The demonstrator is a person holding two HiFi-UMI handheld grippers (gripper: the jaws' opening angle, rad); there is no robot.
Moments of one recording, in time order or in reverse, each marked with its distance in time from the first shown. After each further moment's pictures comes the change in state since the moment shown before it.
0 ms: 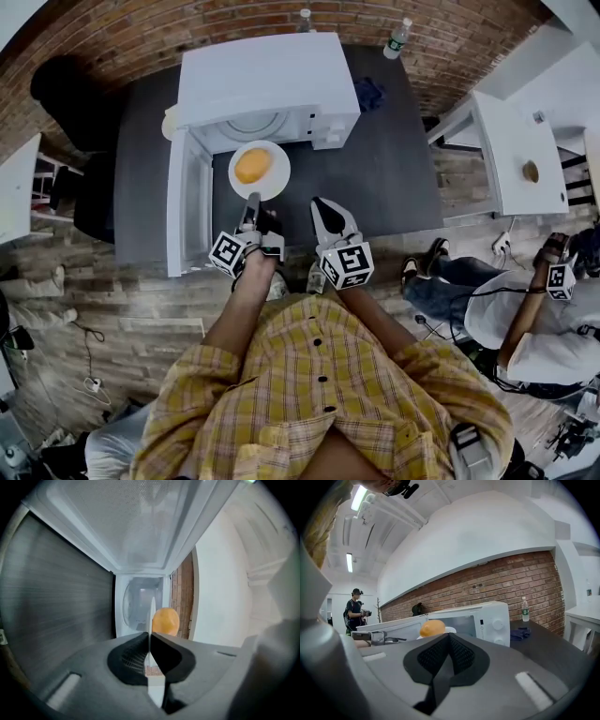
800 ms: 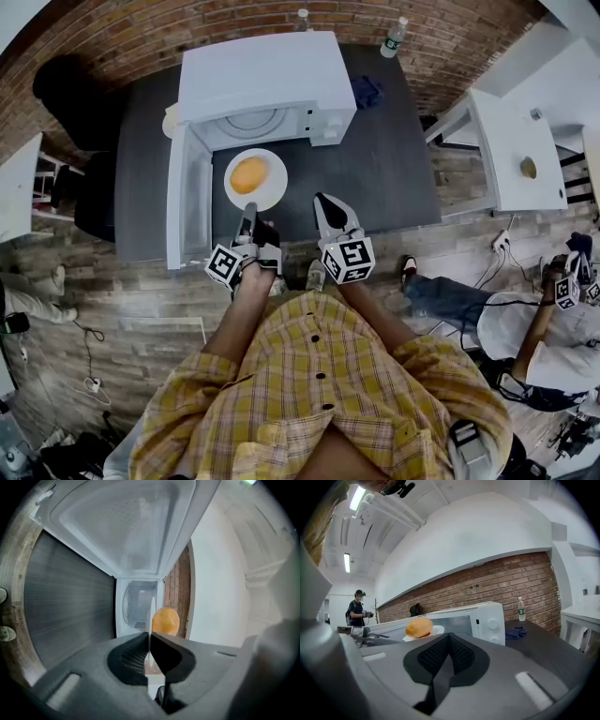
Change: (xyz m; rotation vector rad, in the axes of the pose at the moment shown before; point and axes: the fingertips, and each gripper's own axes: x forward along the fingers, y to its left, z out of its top) left arm -0.037 -0.032 -0.012 -0.046 -0.016 -0.038; right arm -0.009 -0.011 -0.002 0.014 -0.004 -0.026
